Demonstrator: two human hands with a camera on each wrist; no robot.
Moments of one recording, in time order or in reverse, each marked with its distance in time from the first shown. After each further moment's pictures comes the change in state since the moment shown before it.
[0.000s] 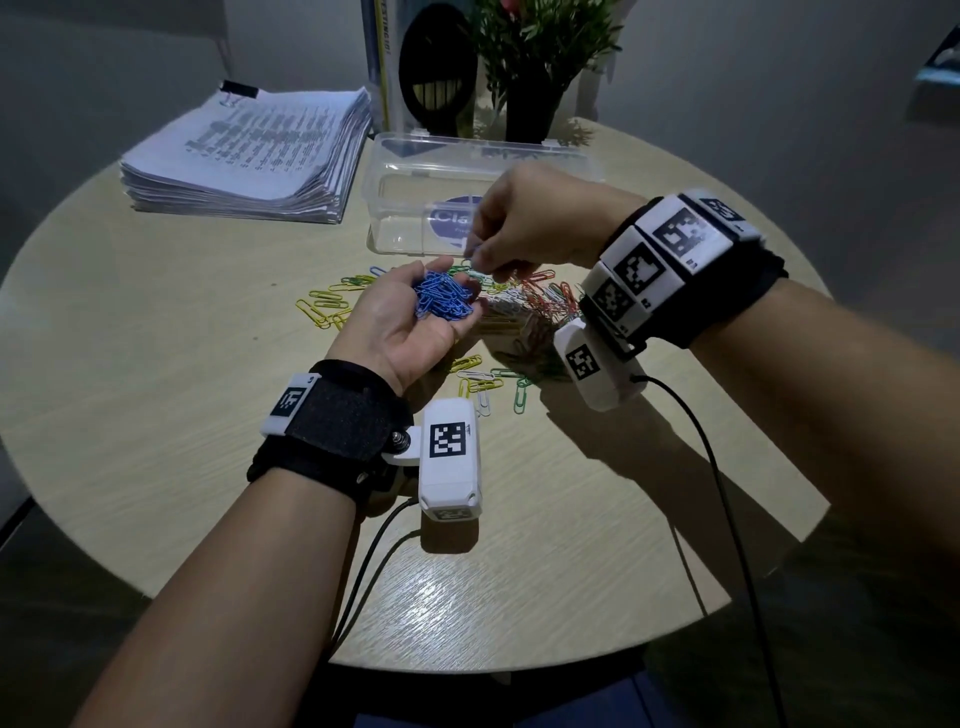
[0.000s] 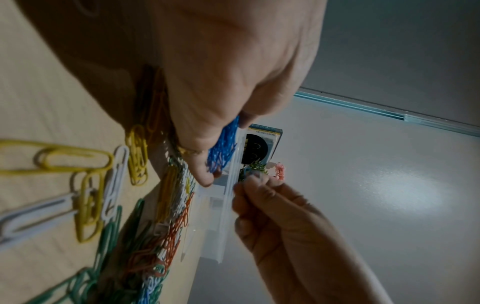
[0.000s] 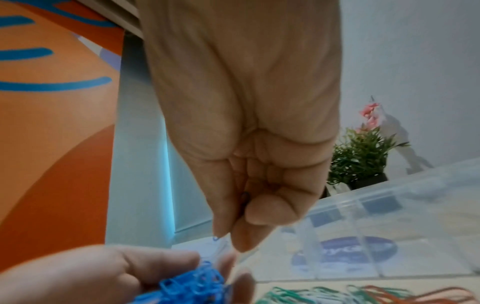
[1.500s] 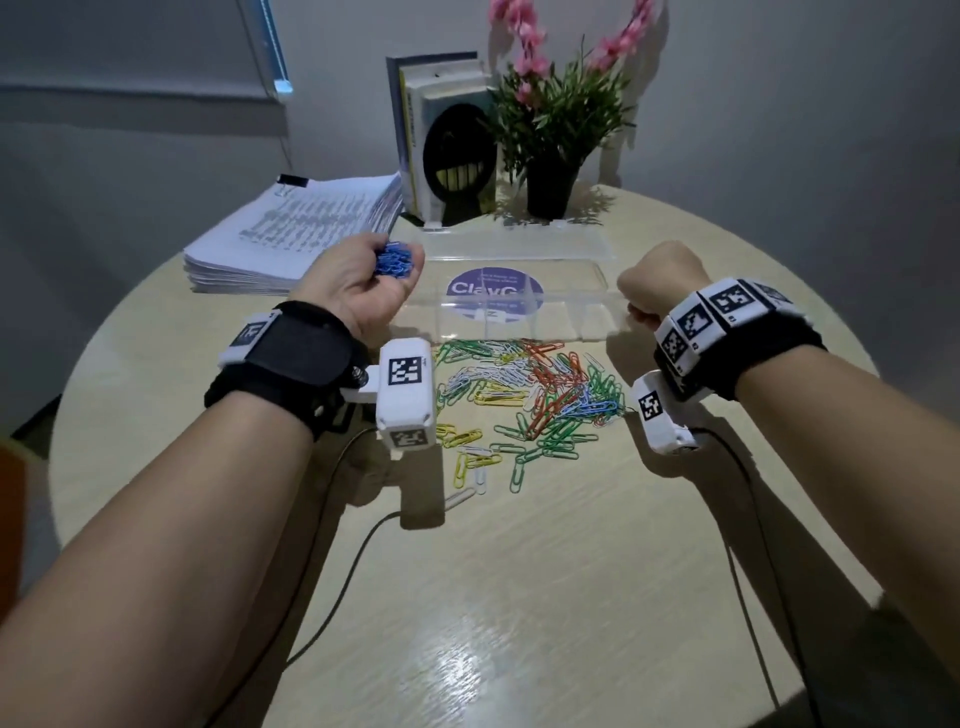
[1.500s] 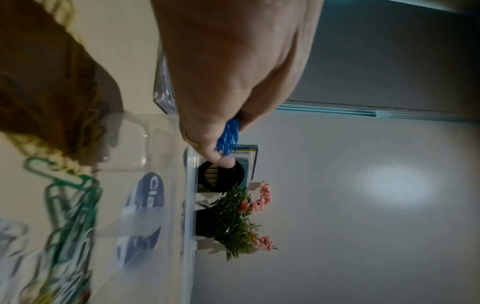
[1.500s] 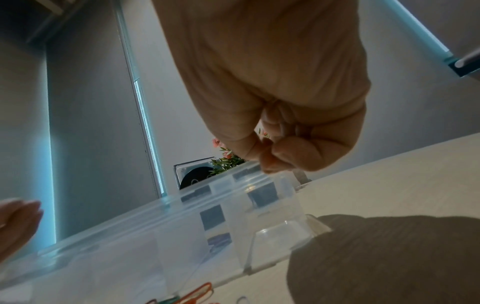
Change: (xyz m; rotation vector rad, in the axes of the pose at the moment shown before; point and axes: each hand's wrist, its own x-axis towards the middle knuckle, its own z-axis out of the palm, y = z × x) left_hand 0.028 0.084 0.045 -0.063 0.068 0.243; right_hand 0.024 0.108 -0.048 0.134 0.477 0.528
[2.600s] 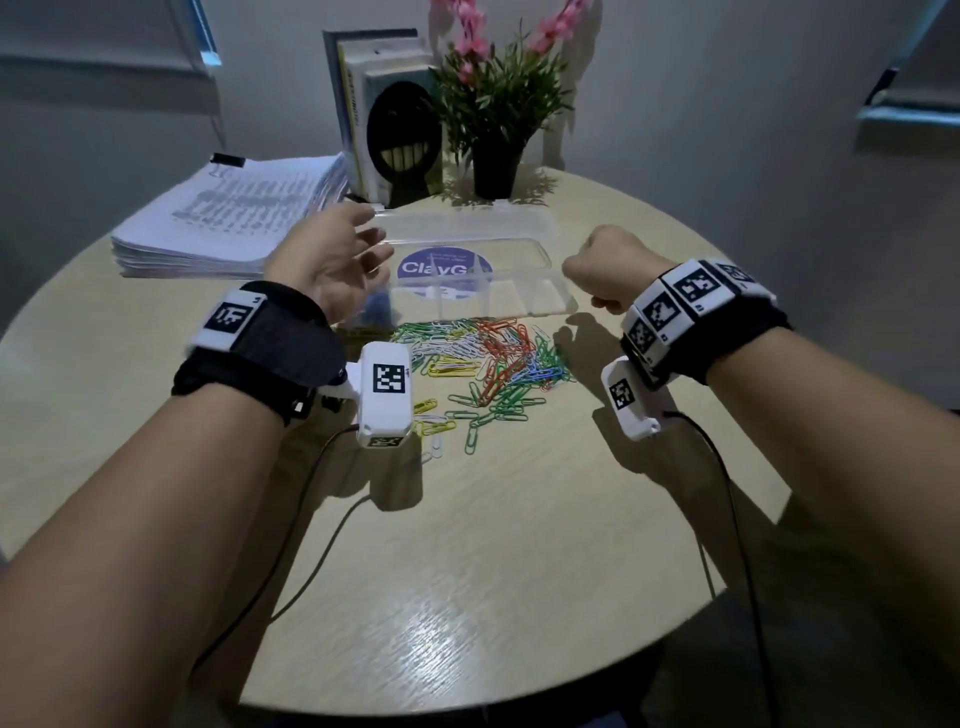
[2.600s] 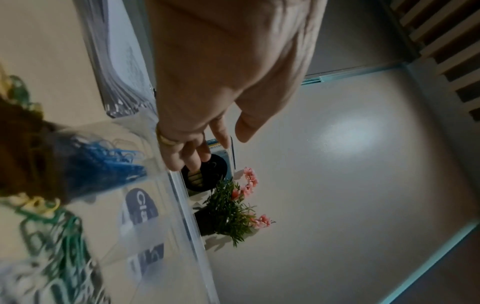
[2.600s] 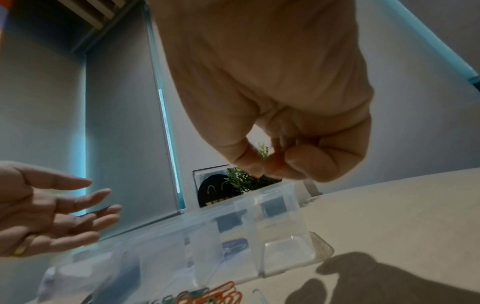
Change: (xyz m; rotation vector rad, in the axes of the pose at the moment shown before) left_hand -0.017 -0.018 0.006 0.635 -0.037 0.061; right_hand -0.046 0.002 -0.025 -0.146 -0.115 -0.135
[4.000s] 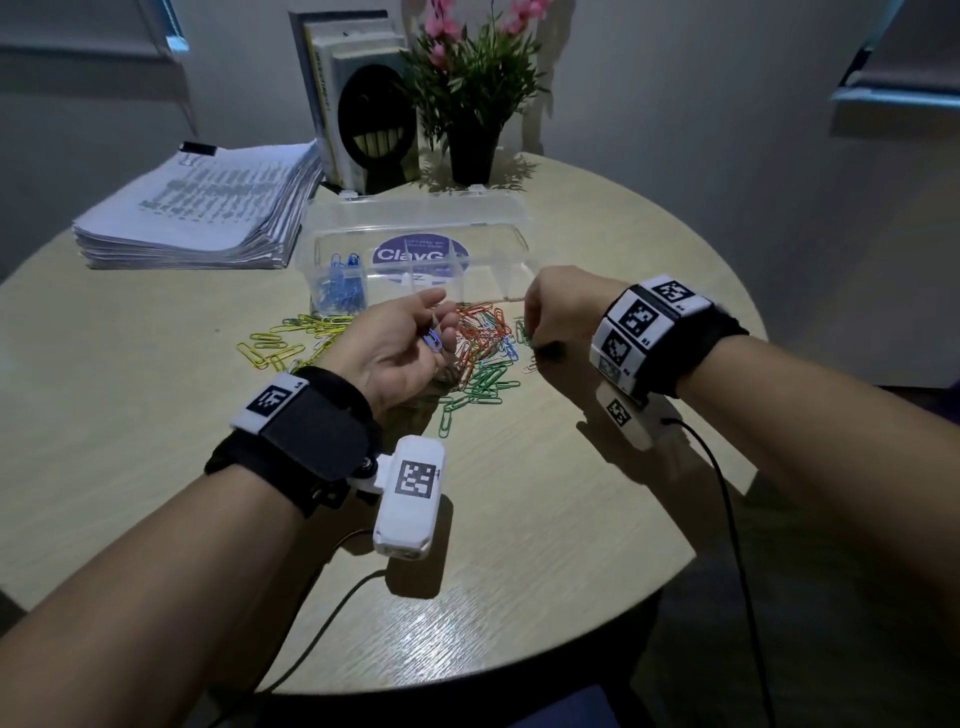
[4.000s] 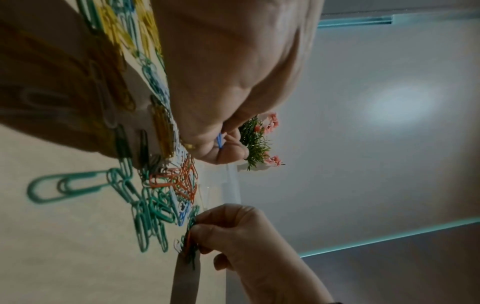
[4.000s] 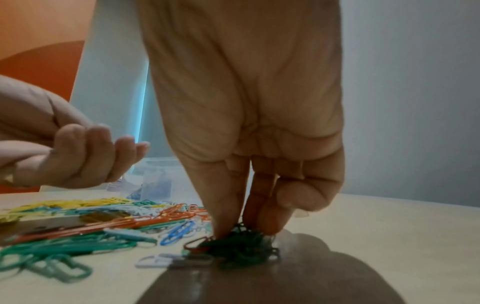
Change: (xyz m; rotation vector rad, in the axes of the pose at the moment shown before) left_hand -0.059 -0.069 0.043 -0.262 -0.128 -0.270; right_hand -0.019 0.017 0.028 -0.420 -0.235 -0.261
